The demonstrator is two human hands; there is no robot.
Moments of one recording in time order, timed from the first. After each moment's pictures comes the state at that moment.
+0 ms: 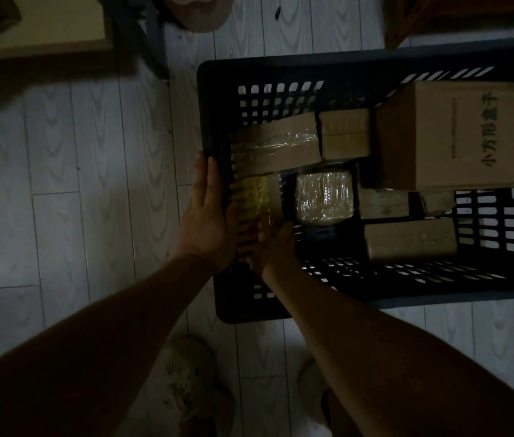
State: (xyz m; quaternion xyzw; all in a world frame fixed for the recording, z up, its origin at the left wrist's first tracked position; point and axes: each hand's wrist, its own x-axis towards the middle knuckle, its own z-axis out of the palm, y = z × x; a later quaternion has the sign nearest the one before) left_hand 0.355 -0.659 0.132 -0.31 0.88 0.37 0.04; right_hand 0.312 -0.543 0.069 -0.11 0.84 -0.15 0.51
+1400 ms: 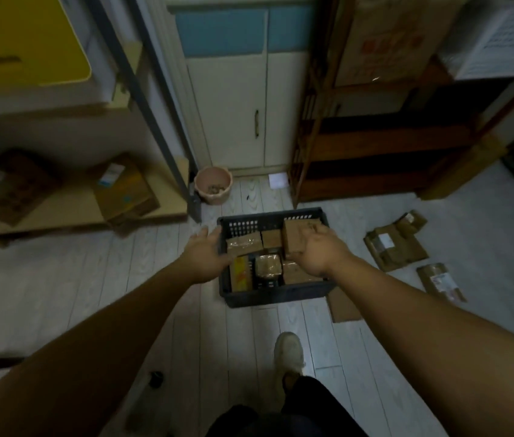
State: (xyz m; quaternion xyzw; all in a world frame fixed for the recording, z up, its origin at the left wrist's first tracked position) left_hand 0.451 -0.516 0.680 -0.32 0.88 0.29 0.18; right_hand 0.321 -0.326 0.681 -0.28 0.91 -0.06 0.30
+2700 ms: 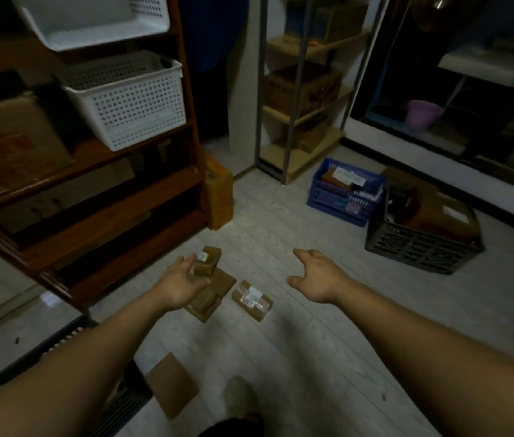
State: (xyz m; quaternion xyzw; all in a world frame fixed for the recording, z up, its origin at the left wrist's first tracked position) left_hand 0.084 0.029 0.704 -0.04 0.92 0.31 0.24; right_hand 0.111 0.300 0.731 0.04 0.95 -0.19 0.23
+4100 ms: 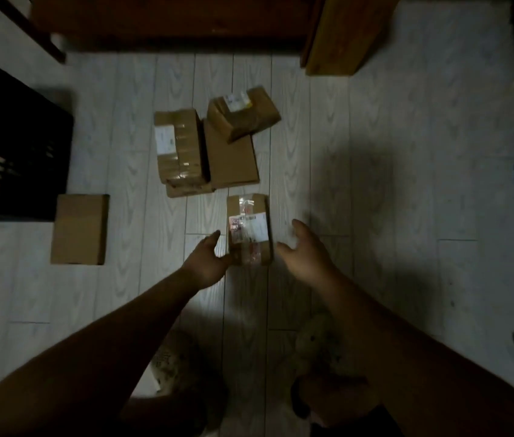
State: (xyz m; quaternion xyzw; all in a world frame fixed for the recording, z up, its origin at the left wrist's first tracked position) left_hand -0.121 0.234 0.164 -0.47 0.69 0.47 0.27; right_hand -0.246 0.374 0.160 -0.07 0.82 -0.28 0.49
